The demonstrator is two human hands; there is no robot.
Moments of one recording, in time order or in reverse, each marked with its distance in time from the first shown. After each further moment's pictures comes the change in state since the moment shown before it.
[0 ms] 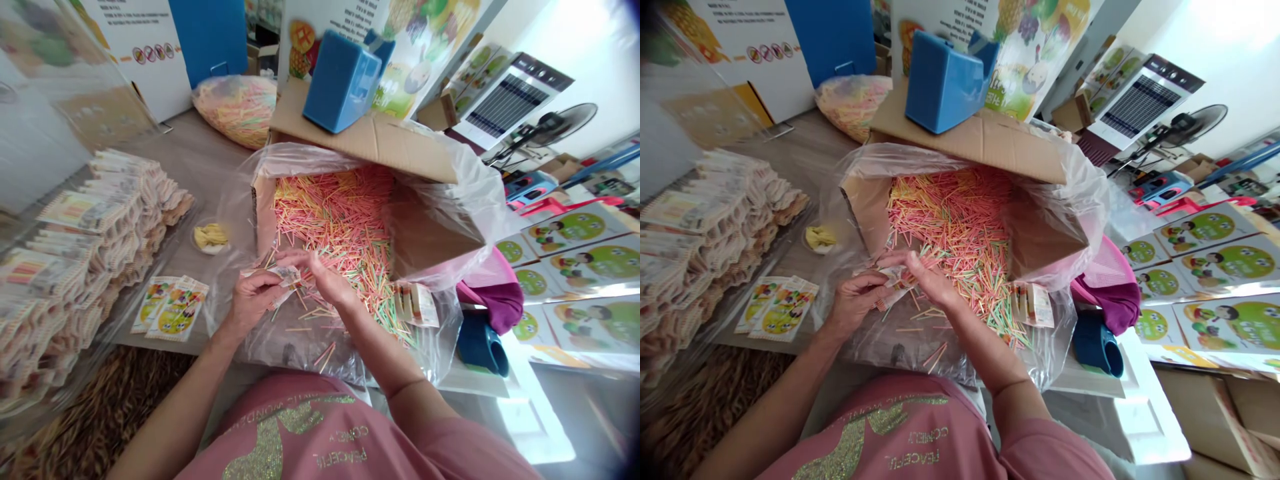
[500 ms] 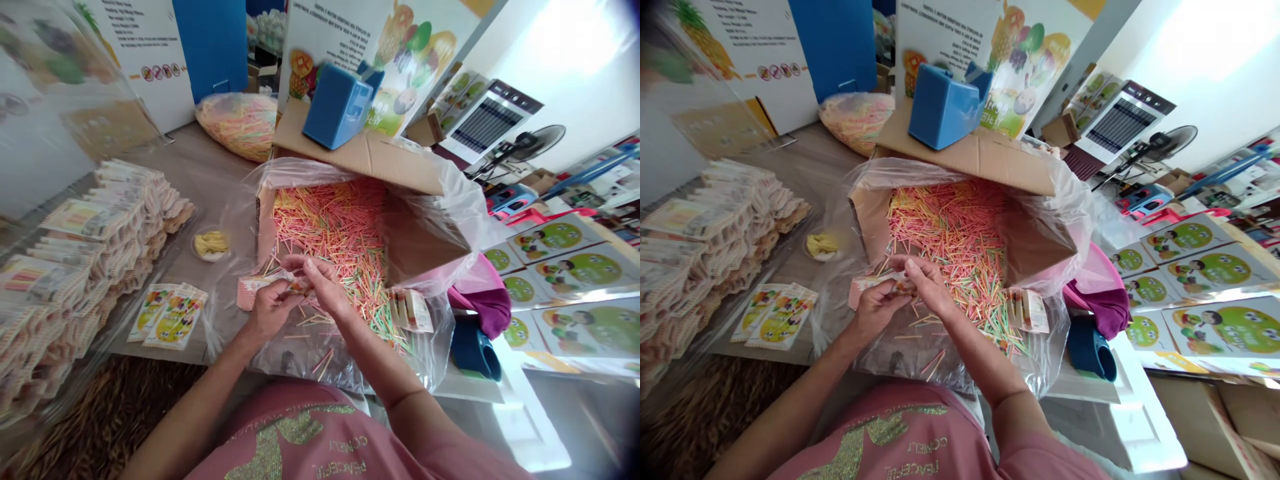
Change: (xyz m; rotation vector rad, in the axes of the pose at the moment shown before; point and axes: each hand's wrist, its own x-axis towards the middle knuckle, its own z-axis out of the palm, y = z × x) left_hand -0.007 0.004 0.030 0.012 -0.149 -0.044; right_hand -0.007 0.007 0.005 -0.053 0.239 0.005
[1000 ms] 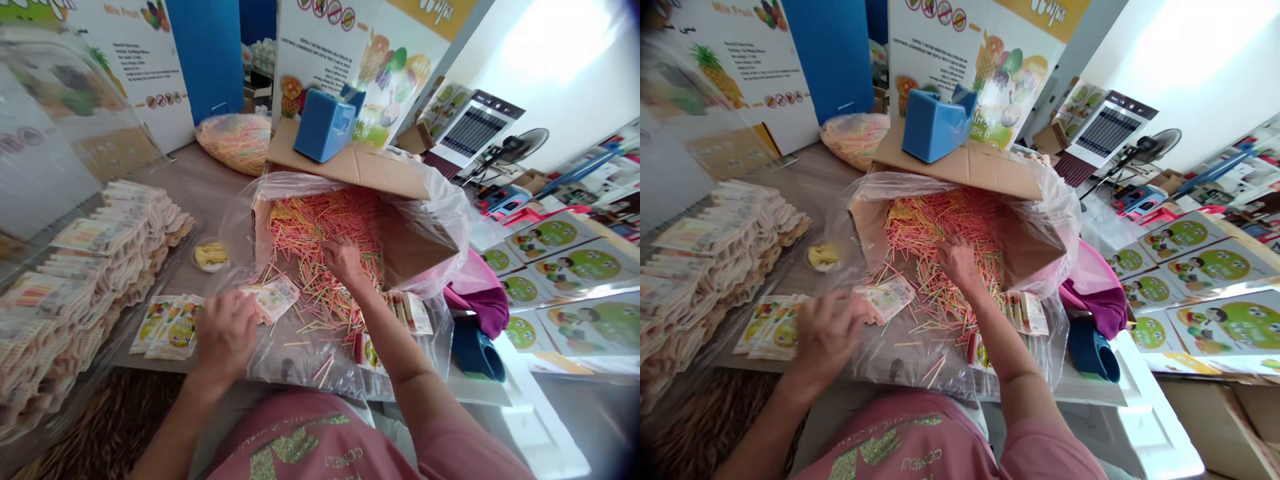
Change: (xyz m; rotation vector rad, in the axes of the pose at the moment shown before) left_hand -0.048 0.015 -0.064 1.394 0.184 0.329; right_hand 0.045 0.008 -0.081 -1.405 0.121 0.081
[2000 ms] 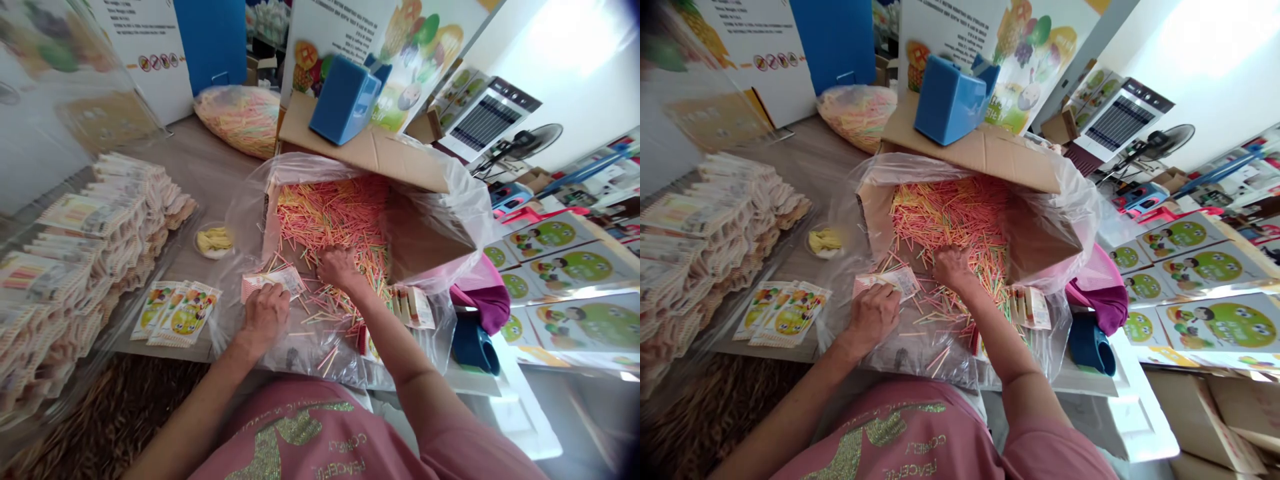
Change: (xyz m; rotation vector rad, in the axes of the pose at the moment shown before) left_hand 0.025 0.038 0.036 -0.089 -0.323 0.162; right_hand -0.018 -0.040 0.011 -0.230 -0.333 -0.075
